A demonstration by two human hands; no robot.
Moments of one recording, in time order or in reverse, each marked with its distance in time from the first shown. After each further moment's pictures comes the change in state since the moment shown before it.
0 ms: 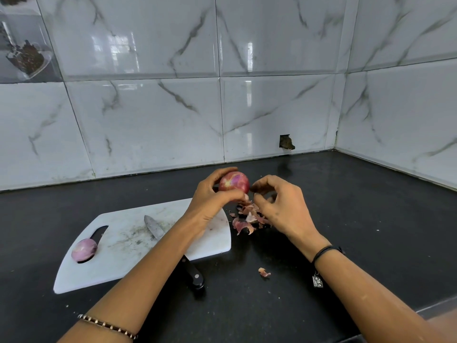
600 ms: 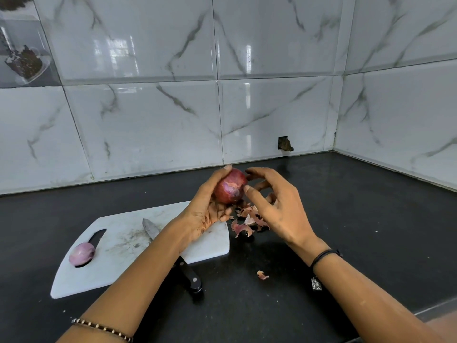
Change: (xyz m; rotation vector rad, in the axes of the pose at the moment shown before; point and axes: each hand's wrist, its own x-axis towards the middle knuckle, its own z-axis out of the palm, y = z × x) left_hand -0.008 0.017 -0.003 -0.370 -0.184 -0.318; right_hand -0.006 -0.012 -0.002 0.197 0.029 -0.145
